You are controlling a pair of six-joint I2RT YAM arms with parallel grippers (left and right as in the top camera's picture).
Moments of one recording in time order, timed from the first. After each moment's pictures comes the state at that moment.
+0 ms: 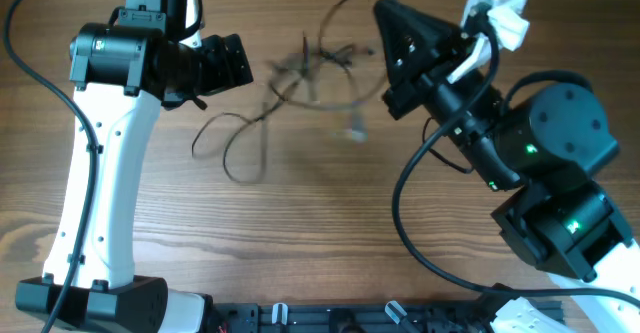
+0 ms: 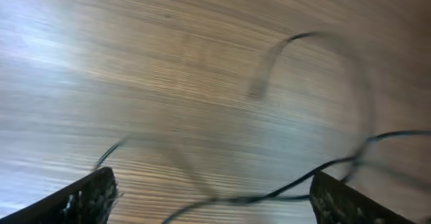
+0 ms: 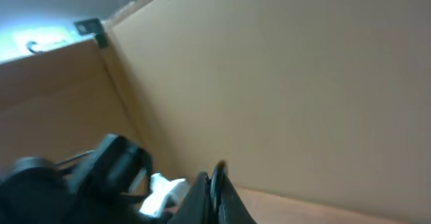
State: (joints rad) left arm -0.14 1.61 1.83 -1.34 0.14 -0.42; right arm 0.65 1.11 1.39 -0.14 0.04 0.34
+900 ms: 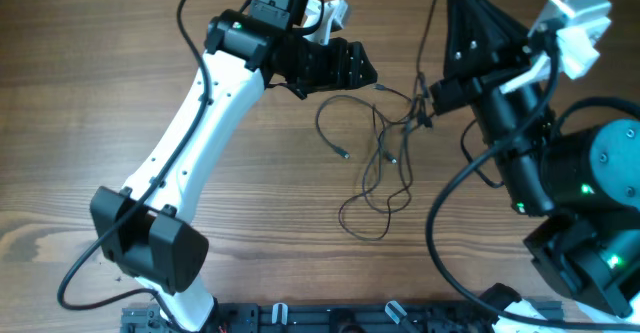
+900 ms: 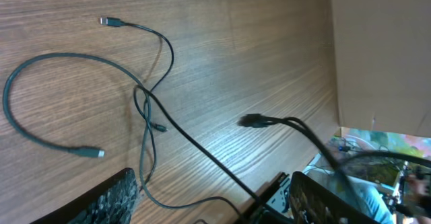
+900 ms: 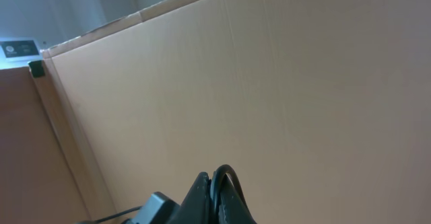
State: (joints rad) left arm -0.44 1.86 1.83 -1.01 0.61 -0.38; right arm 0.64 1.01 1.39 -0.15 0.27 0.20
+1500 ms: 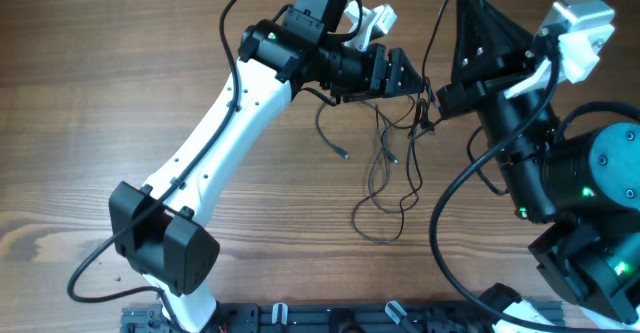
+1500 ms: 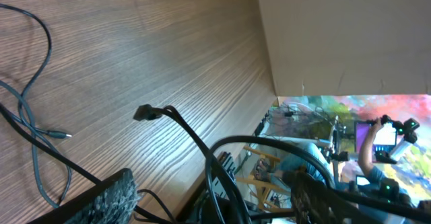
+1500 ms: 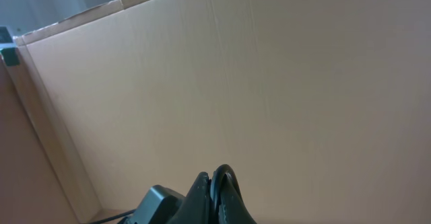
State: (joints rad) left arm -0.54 1.88 1.83 -0.87 0.82 -0.49; right arm 0.64 1.00 1.39 -0.21 0.32 0.19
